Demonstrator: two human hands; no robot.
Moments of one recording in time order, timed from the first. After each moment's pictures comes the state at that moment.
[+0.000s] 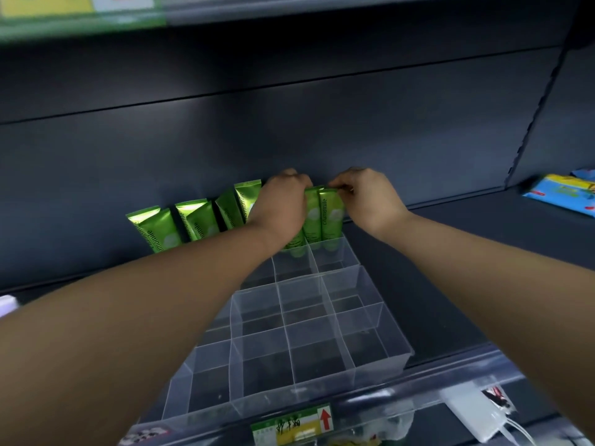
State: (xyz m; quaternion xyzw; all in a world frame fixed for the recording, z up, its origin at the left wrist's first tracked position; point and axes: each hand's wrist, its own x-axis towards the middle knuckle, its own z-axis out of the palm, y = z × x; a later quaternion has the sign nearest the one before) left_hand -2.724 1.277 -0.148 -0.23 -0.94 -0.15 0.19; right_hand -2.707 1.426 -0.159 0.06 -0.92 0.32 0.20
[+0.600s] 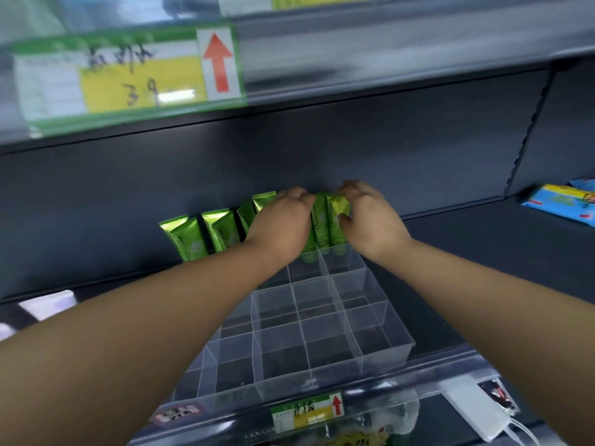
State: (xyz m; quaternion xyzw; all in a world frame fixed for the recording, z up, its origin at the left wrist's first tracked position) left_hand -2.687 1.251 -0.136 -0.26 -0.95 -0.06 0.17; right_hand -2.663 1.403 -0.150 0.05 -0.95 0.24 0.21
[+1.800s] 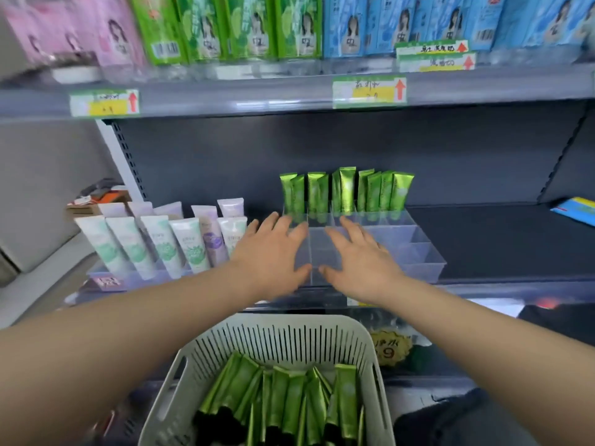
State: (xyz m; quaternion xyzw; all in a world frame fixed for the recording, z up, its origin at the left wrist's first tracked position) left_hand -2.448 1.072 -0.132 -0.18 -0.98 0.06 0.11; right_hand -2.455 1.248 -0.152 0.15 -0.98 0.12 0.03
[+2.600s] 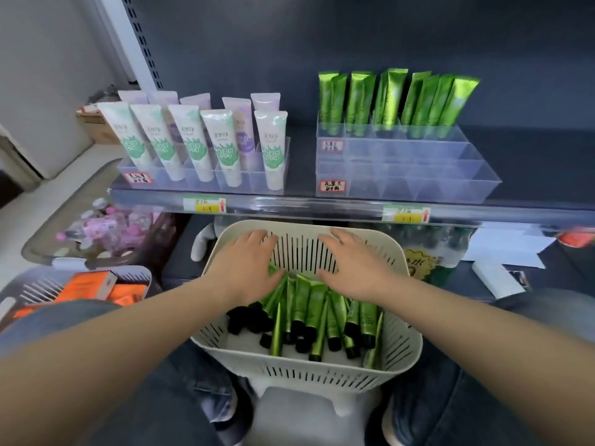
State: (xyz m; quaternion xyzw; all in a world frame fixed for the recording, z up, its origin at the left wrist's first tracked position) left_hand -2.362 0.981 -0.271 -0.10 -1.00 -0.01 0.00; right_hand -2.389 1.187 -0.266 0.21 -0.96 0.14 -0.12
